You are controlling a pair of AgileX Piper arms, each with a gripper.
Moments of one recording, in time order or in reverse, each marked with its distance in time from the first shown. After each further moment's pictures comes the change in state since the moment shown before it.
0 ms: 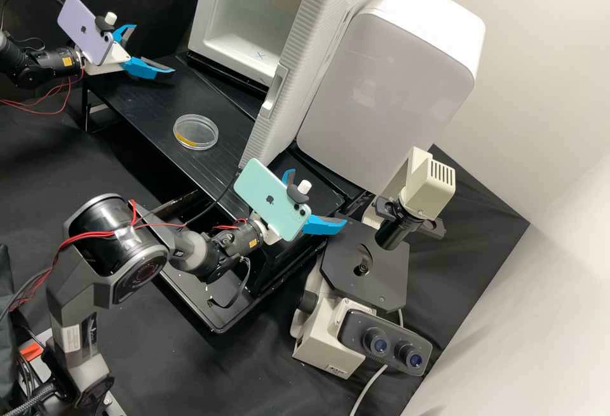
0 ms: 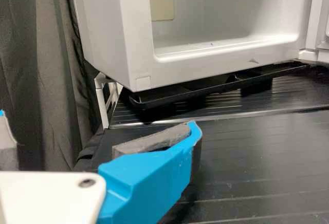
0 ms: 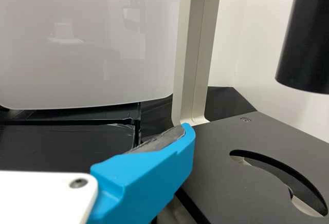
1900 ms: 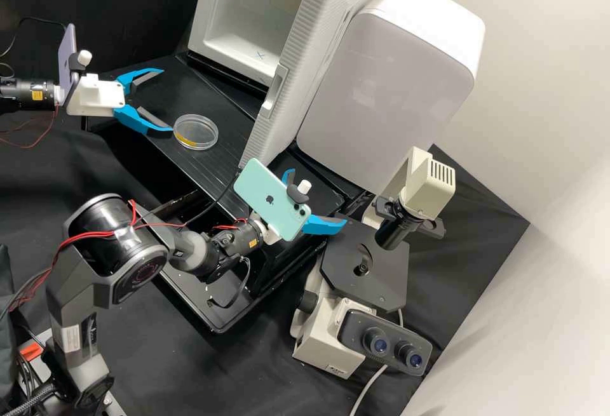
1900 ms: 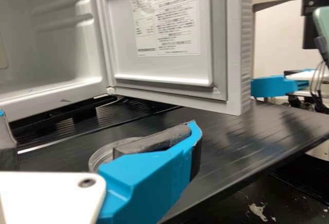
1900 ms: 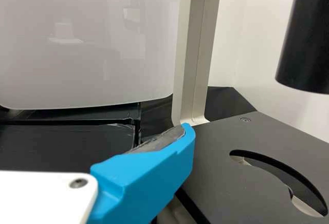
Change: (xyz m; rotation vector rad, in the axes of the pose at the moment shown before) left arm -0.098 -0.002 0.105 0.022 -0.492 0.003; right arm 0.000 0.000 0.000 0.000 0.000 0.000
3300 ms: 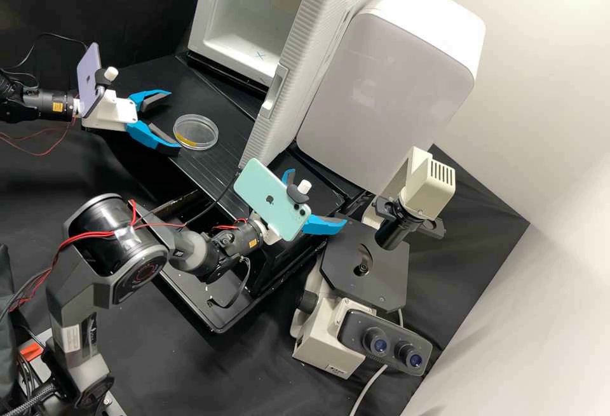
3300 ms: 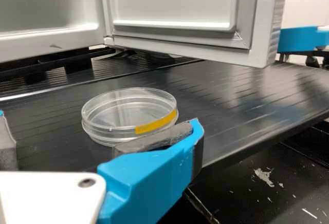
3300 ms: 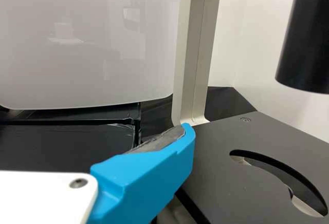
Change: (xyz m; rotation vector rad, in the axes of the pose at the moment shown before) left arm 0.028 -0.037 -0.018 -0.059 0.036 -0.144; right arm 0.000 0.000 0.000 0.000 0.000 0.000
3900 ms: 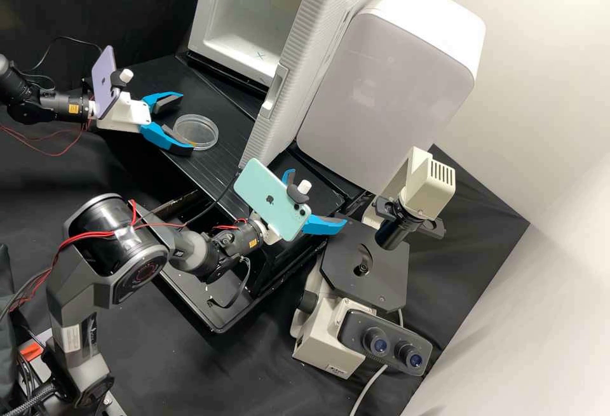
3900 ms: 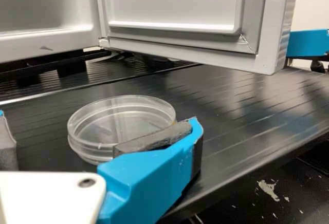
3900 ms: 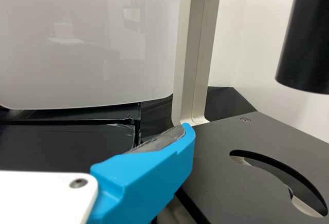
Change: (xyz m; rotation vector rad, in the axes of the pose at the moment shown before) left arm 0.028 0.001 0.001 0.005 -0.011 0.009; right arm 0.000 0.000 0.000 0.000 0.000 0.000
